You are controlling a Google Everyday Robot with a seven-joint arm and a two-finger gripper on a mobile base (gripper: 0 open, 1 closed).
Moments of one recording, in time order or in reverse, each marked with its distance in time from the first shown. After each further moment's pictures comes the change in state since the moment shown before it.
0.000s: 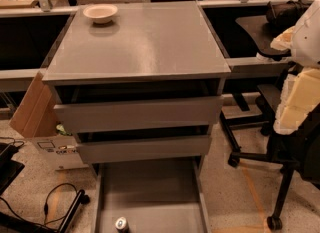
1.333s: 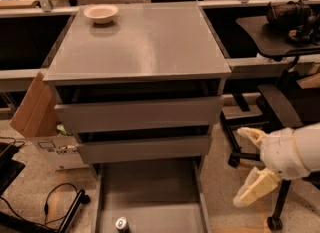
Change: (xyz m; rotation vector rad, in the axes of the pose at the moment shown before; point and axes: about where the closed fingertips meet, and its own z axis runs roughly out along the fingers) arm 0.027 0.085 0.192 -0.162 -0.485 0.106
